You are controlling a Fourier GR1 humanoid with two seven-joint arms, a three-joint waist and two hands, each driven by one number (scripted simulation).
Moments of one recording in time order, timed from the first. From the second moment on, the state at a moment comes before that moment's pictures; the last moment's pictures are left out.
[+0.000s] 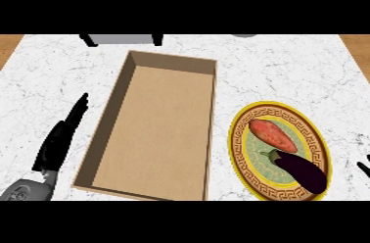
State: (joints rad) left arm -0.10 0.48 -0.25 -1.36 0.09 0.19 -0.07; right arm 0.18 -0.61 -0.13 -0.99 -0.57 0.62 -0.46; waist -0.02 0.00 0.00
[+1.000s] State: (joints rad) left arm -0.17 0.41 -0.24 -1.28 0.00 0.17 -0.06; right arm -0.06 -0.90 -0.05 -0.88 -0.34 0.86 -0.25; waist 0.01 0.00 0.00
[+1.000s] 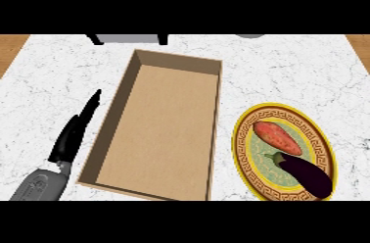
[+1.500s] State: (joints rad) left arm -0.16 0.37 -0.20 -1.27 -0.04 0.14 -0.07; right arm -0.09 -0.82 -0.02 -0.94 -0.31 0.90 -0.14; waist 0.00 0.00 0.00
